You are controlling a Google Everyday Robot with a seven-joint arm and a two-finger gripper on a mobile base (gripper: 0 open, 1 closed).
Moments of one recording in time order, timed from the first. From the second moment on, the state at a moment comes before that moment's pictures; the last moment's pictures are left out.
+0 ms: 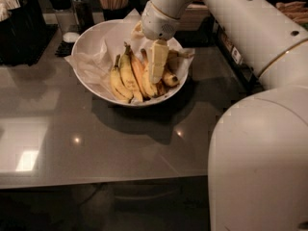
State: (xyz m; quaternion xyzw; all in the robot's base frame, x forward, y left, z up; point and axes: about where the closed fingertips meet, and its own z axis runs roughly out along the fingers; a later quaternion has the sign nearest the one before) arm 0.640 0.029 0.890 -0.81 0.55 0.13 0.18
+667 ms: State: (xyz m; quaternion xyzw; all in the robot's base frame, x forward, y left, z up) arm 0.640 0.029 0.890 -0.81 0.55 0.13 0.18
